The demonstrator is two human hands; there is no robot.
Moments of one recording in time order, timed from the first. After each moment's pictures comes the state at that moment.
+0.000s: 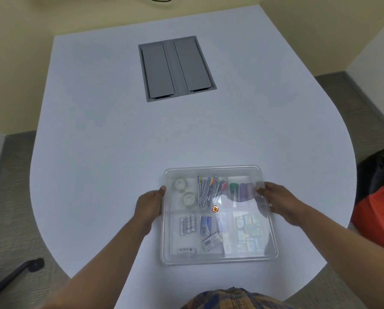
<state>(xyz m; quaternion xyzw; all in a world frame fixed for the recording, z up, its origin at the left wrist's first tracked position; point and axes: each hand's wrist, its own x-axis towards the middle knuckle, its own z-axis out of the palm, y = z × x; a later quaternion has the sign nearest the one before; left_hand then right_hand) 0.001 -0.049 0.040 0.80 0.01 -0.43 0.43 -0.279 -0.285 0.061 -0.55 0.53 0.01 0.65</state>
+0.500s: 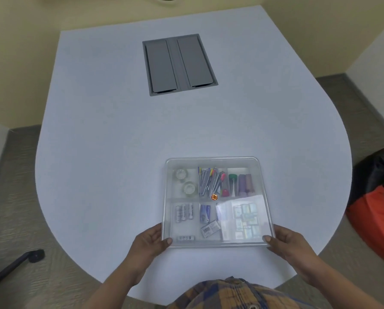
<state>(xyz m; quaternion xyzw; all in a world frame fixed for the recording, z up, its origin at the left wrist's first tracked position) -0.079 0.067 0.041 0.64 -0.07 -0.56 0.51 -0.382 -0.179 0.050 -0.52 0.52 -0.01 0.68</state>
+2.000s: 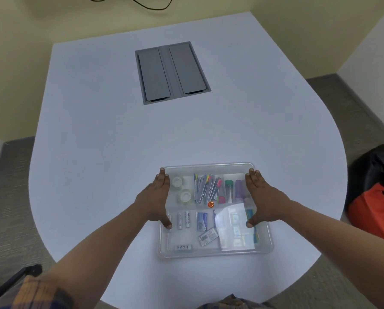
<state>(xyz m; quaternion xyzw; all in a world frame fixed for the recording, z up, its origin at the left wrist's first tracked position) 0.002 -0.067 0.070 0.80 -0.52 -0.29 -0.07 -0.269 -0.267 0.073 -0.90 0.29 0.26 0.18</state>
